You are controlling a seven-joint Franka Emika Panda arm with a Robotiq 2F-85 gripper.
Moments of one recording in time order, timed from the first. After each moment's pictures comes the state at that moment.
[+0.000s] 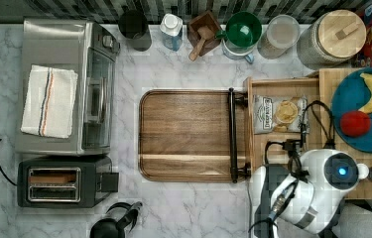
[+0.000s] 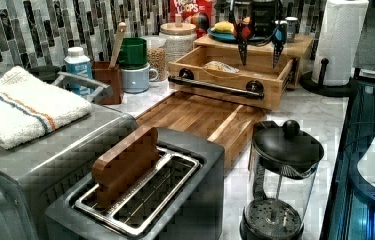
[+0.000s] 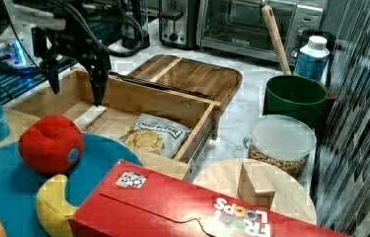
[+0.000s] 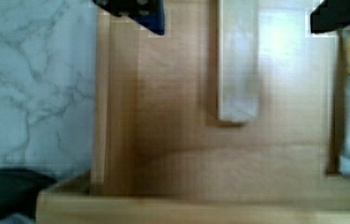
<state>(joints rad) -0.35 0.02 -0.21 -2.44 -0.12 0.85 0.24</state>
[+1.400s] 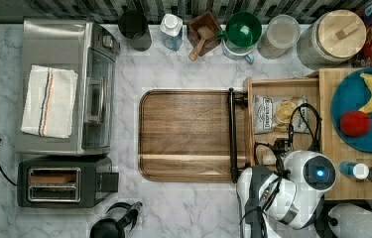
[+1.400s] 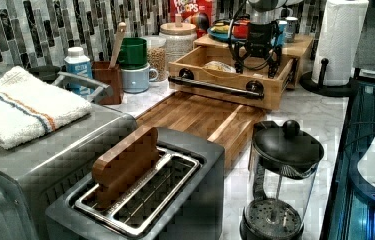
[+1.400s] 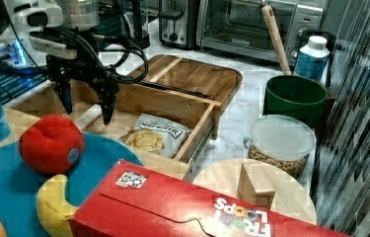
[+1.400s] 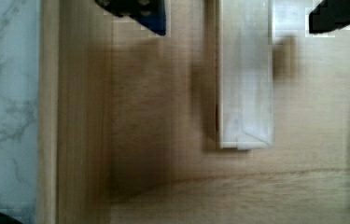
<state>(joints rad) -0.35 0.12 -0.19 -2.50 -0.10 1.06 0.28</state>
